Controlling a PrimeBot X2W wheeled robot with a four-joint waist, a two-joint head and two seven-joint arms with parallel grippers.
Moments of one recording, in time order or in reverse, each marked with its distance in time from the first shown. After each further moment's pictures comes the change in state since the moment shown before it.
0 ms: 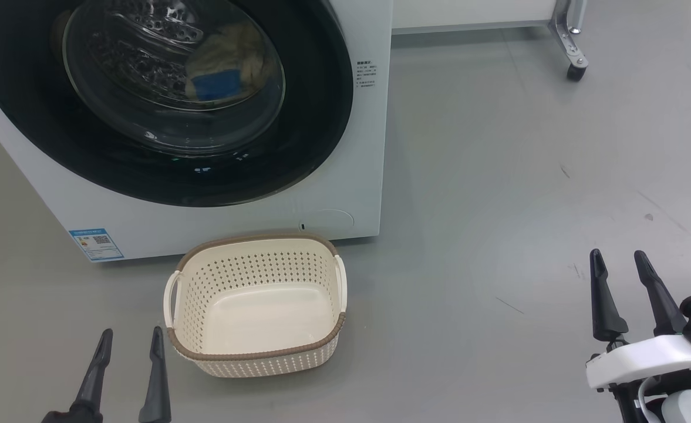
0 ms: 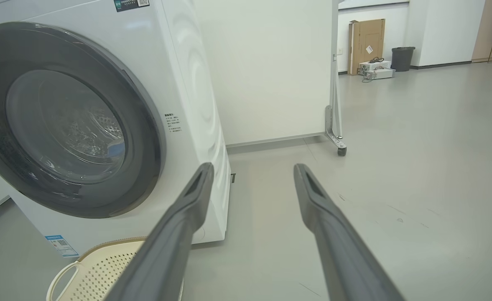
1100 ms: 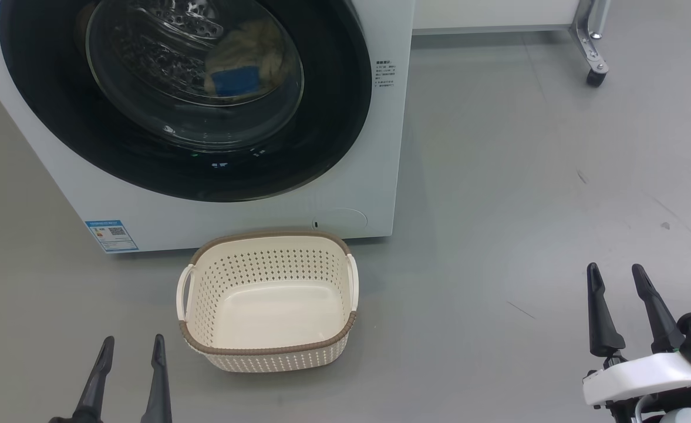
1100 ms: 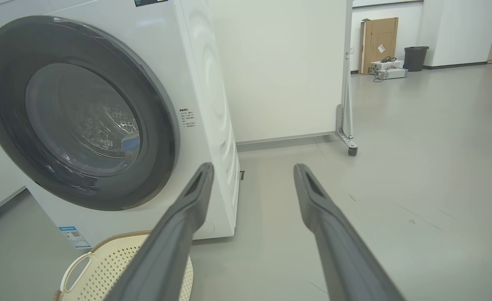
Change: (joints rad) left arm 0.019 -0.004 0.002 0.003 0.017 0.005 0.000; right arm 0.061 0.025 -0.015 -0.057 -0.036 -0.007 0.000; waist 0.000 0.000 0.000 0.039
